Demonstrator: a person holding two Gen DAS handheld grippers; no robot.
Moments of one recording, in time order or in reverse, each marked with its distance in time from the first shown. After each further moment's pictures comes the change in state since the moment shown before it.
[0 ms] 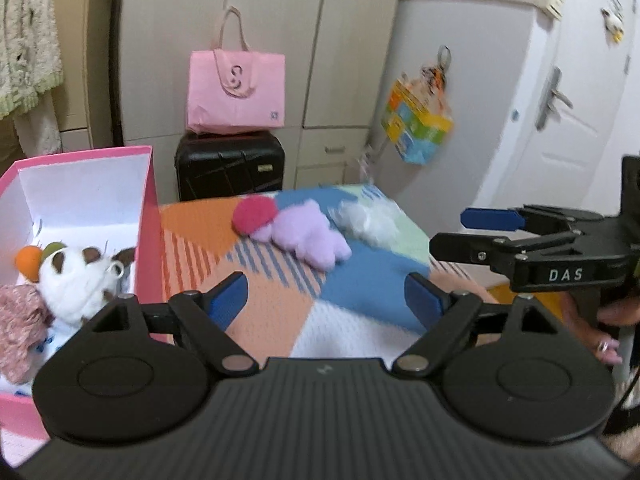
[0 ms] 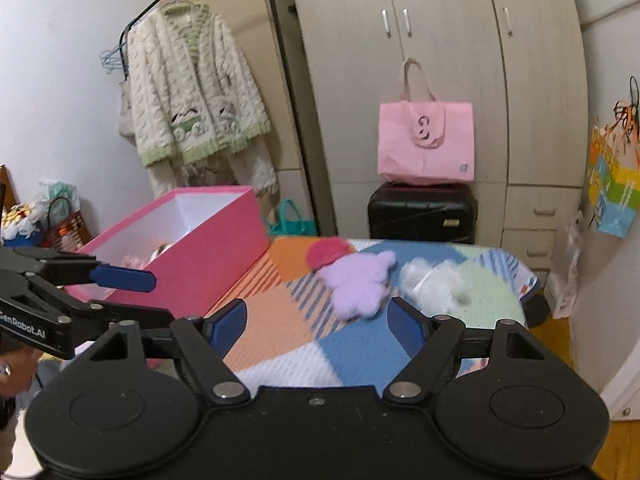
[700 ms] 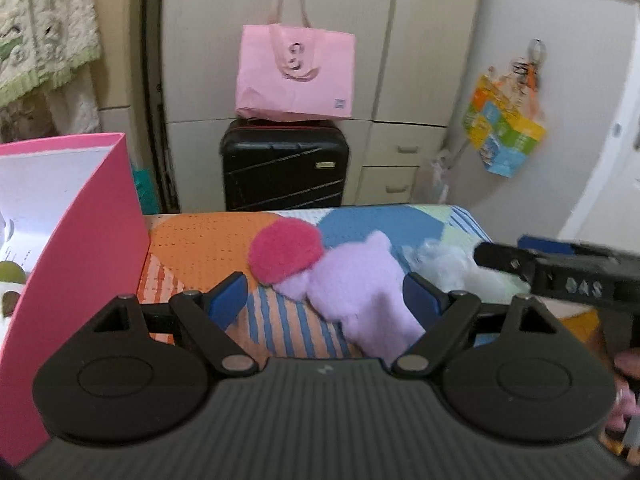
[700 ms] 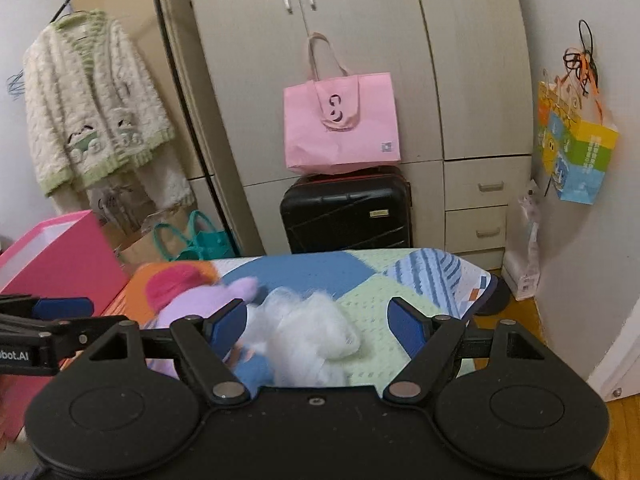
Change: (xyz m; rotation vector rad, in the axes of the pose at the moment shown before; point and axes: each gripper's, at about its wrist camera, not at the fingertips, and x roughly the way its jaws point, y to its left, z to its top) left arm 0.149 0.010 0.035 -0.103 0.037 0.219; right arm 0.120 -0.112 0.007 0.140 0.010 -0.152
